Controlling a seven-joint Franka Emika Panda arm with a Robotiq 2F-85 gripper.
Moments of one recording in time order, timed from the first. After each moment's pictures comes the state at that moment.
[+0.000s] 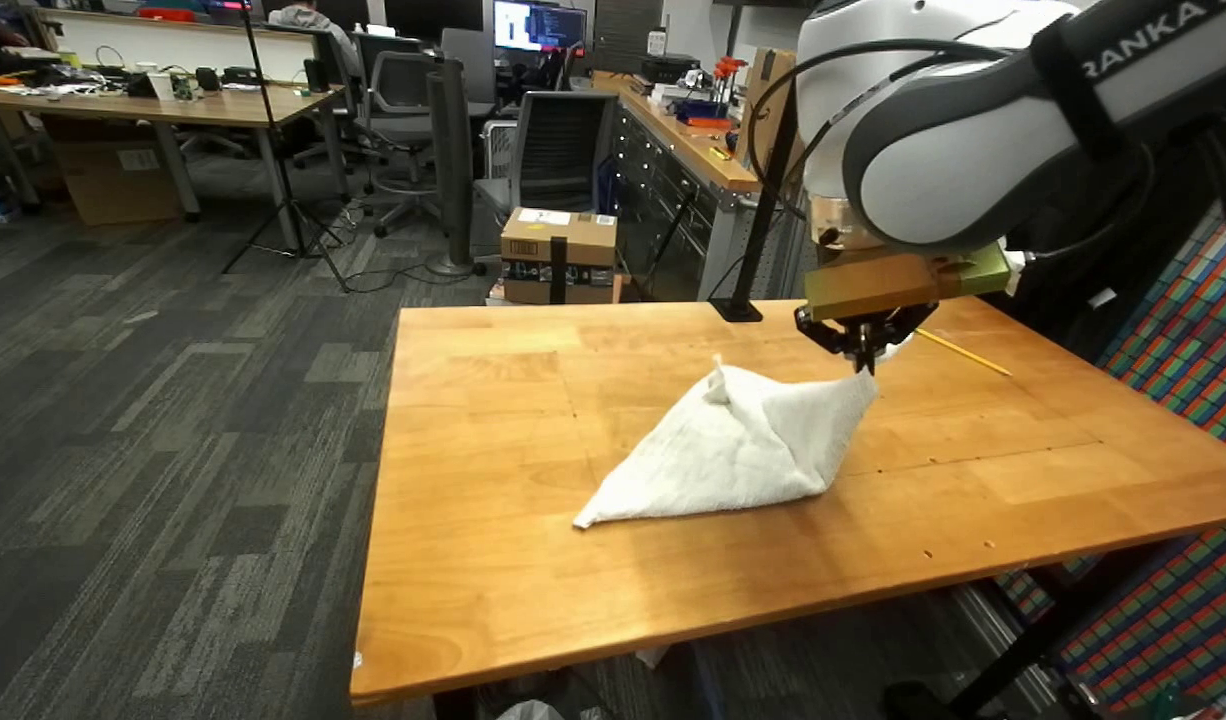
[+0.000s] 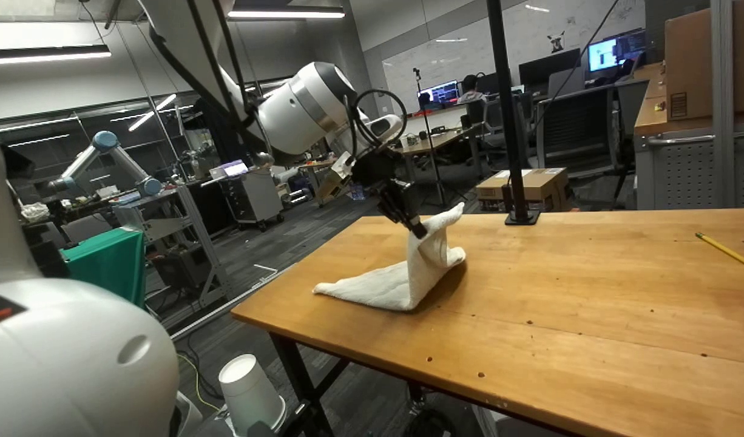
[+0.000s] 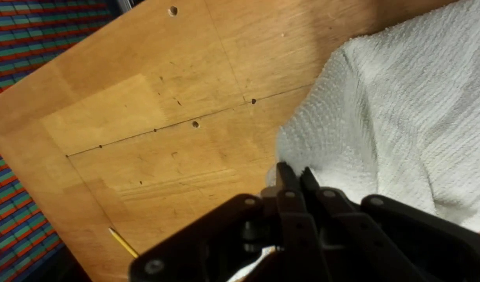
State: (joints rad) arm 0.23 0.01 0.02 -2.30 -0.56 2.16 0.92
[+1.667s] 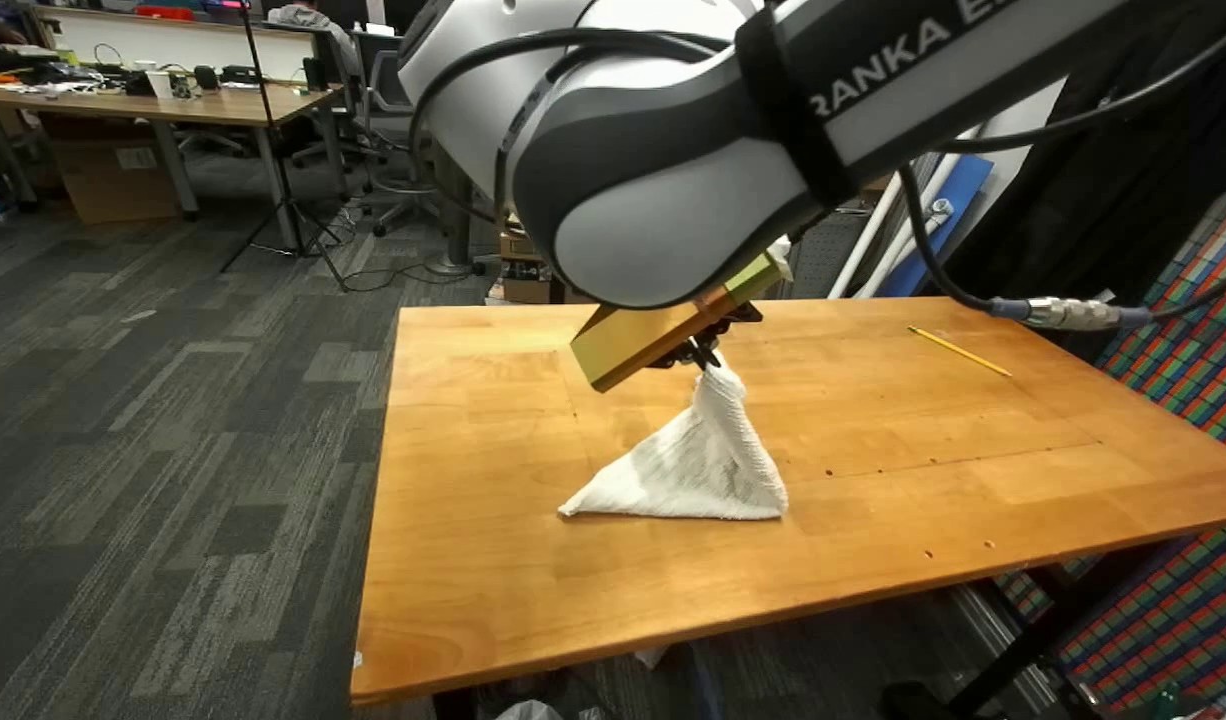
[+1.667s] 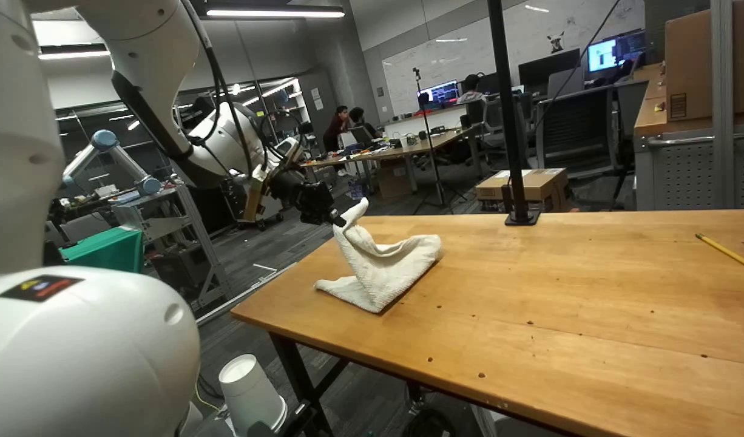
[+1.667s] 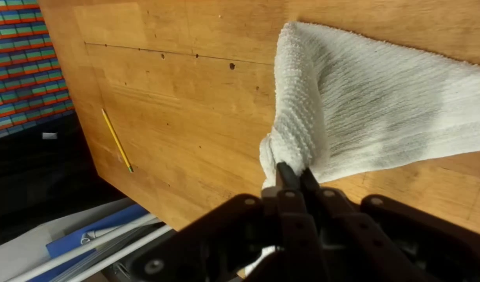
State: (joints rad) arm 0.43 0.26 0.32 -1.99 -0.77 1.77 1.05
